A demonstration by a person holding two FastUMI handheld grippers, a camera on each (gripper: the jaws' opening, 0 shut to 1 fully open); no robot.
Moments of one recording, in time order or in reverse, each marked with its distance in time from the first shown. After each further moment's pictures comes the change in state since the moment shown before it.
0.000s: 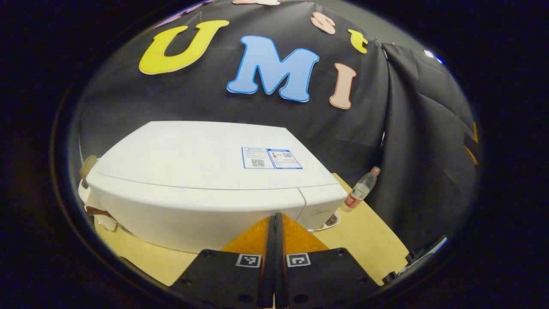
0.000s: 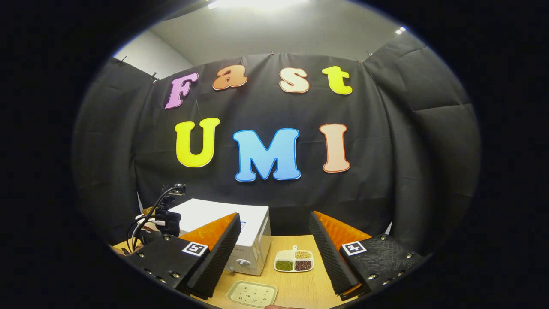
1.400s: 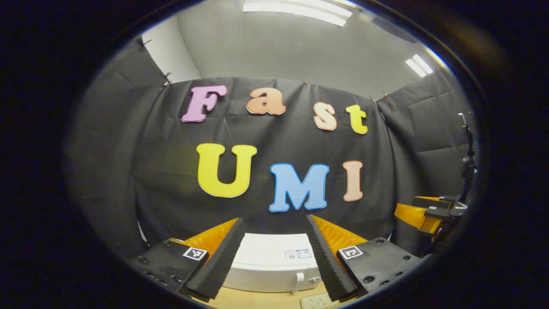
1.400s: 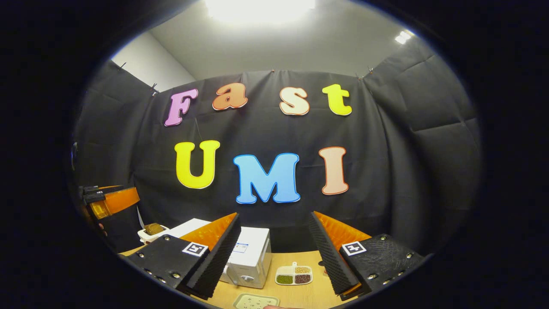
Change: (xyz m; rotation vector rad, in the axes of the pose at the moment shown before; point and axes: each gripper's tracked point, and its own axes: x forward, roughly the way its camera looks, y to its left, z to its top) left arm -0.313 -0.023 0.202 0.113 -0.645 0.248; right arm -0.008 0.019 0.078 -0.017 -0.119 -0.004
